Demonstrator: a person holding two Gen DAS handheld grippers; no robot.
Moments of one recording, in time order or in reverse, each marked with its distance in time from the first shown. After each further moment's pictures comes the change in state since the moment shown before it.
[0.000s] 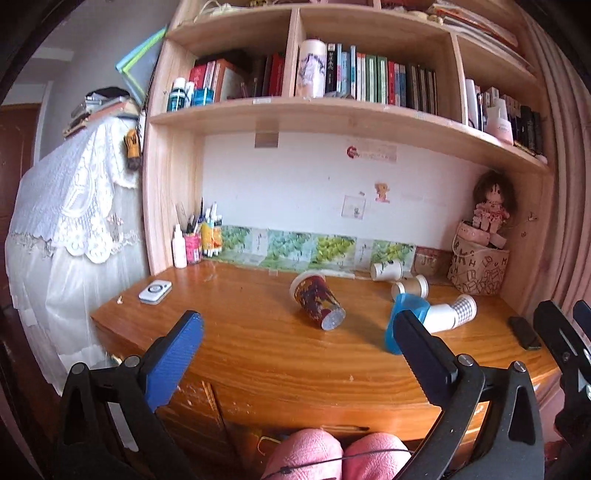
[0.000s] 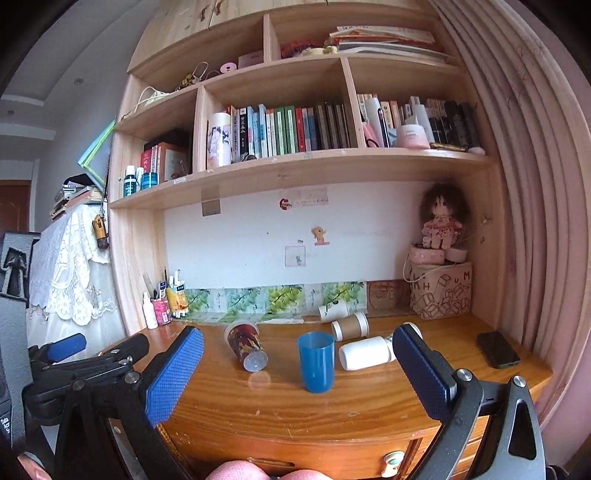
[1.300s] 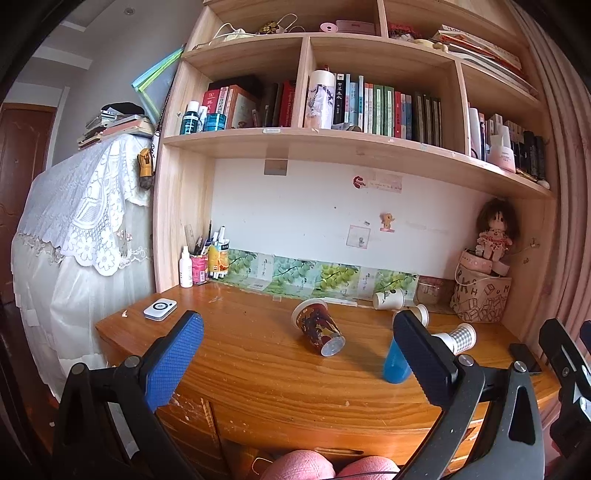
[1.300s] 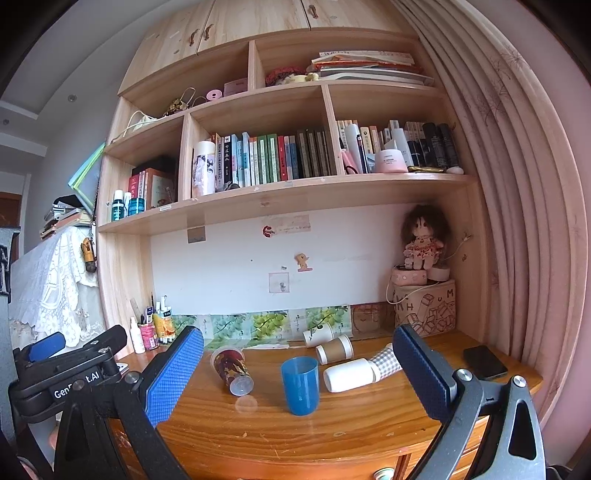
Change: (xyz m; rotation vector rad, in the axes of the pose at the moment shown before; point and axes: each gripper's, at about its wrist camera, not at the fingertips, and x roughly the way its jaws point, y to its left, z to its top) left arm -0.011 -0.005 0.007 -0.036 -0.075 0.031; right arm -0.012 -0.009 -0.001 0.008 -0.087 -0.051
